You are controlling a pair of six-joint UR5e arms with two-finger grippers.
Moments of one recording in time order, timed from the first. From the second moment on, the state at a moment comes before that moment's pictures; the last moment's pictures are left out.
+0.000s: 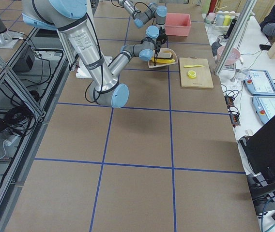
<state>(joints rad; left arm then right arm) -0.72 -2.14 -1.58 -1.71 -2.05 0.37 0.60 -0.89 1.63 -1.14 2.34 1.49</state>
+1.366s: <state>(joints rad) -0.99 -1.98 -1.68 -1.84 -2.37 0.28 1.05 -1.17 1.67 -1.19 2.83 1.23</state>
